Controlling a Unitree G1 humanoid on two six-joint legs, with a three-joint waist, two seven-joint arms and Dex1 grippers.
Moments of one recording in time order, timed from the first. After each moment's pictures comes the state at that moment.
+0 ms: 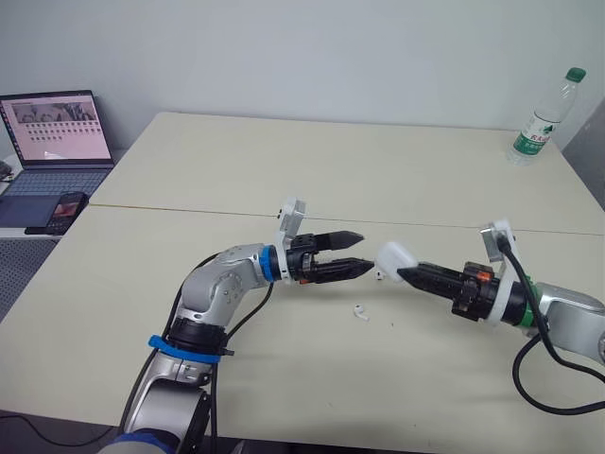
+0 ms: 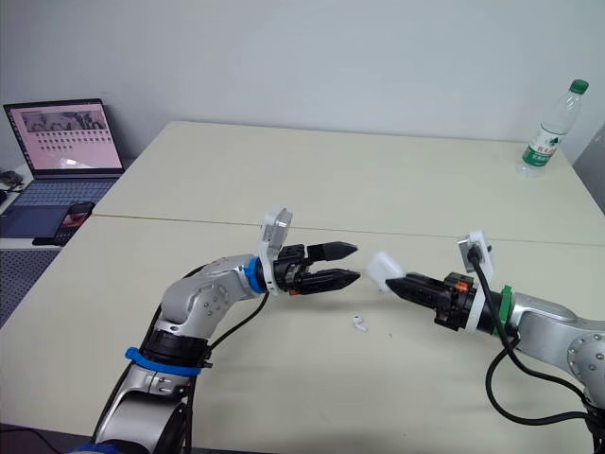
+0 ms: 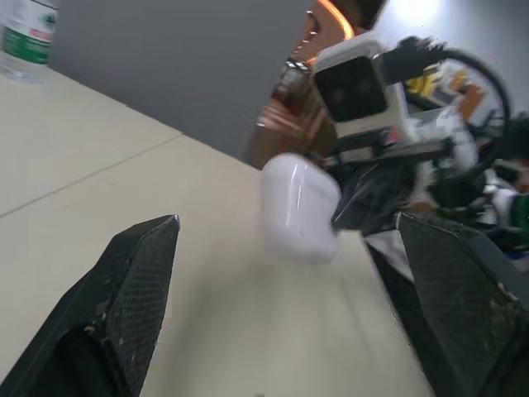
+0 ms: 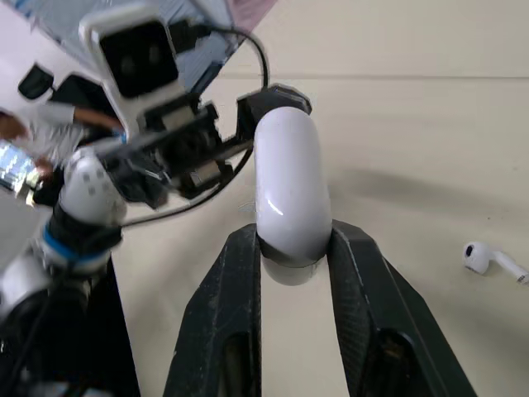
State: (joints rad) left arm -0.59 0.33 -0.11 0.06 -0.72 0.71 -1.14; right arm -0.12 -0.90 -0.16 -0.46 1.46 0.91 0.40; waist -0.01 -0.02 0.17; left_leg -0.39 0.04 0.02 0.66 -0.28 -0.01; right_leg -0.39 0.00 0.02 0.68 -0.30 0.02
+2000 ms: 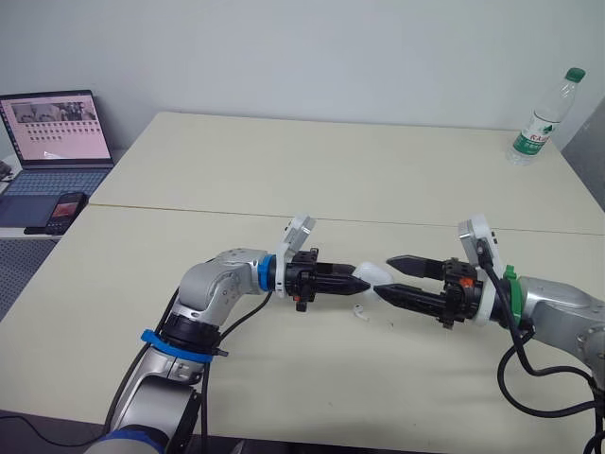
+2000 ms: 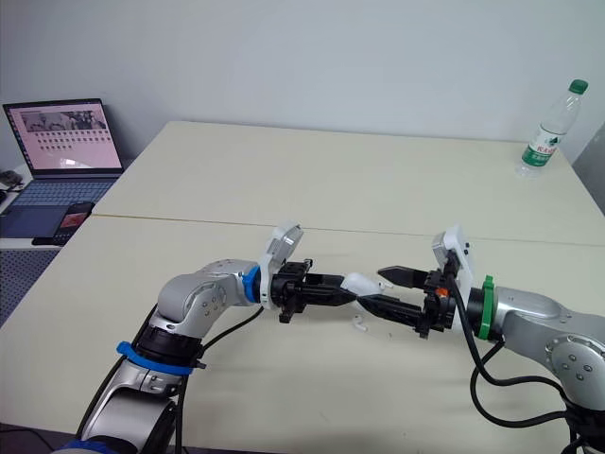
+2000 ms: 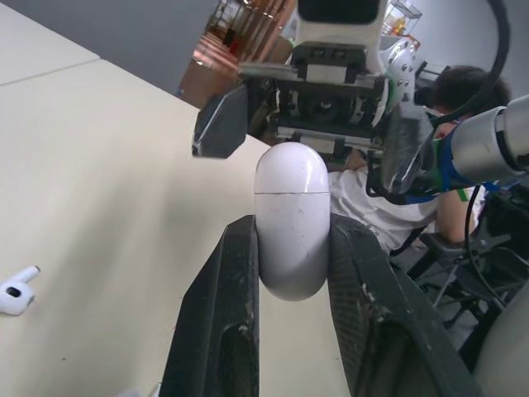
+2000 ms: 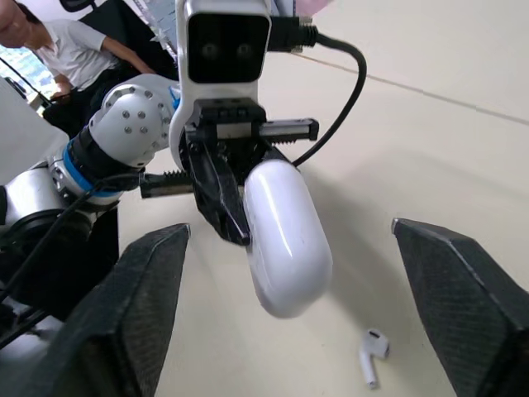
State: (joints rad) left arm -0.60 0.37 -0.19 0.06 -0.66 0.75 -1.27; right arm -0.23 -0.81 -0.14 -0.57 1.21 0.93 0.52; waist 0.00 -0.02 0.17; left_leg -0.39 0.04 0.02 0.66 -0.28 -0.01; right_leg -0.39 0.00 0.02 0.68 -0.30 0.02
